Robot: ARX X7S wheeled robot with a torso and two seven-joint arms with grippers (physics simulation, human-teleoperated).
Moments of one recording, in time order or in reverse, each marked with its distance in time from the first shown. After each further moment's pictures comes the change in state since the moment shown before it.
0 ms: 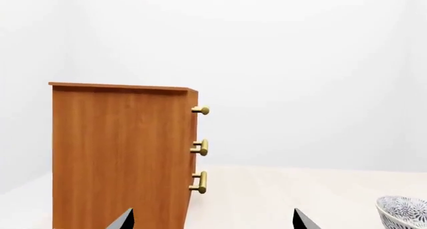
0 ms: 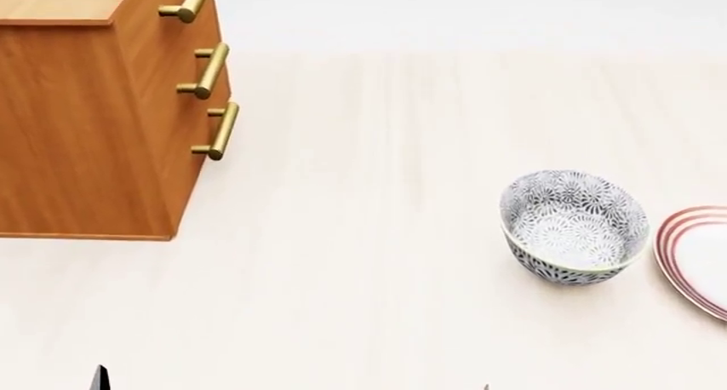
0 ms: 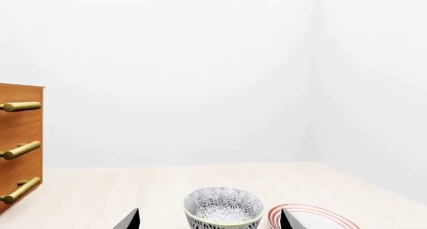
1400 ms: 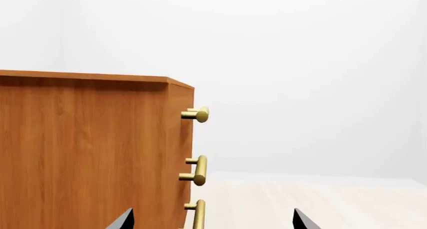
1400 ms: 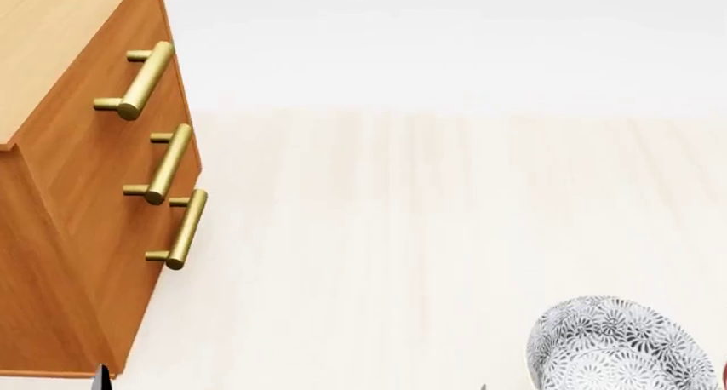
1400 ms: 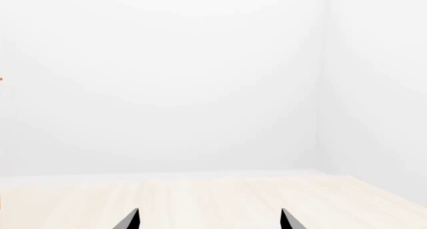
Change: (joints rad) left arm -0.011 -0.027 0.025 -0.011 -0.013 0.006 -0.034; right arm 0.014 0.035 -0.033 0.002 0.007 0.017 0.041
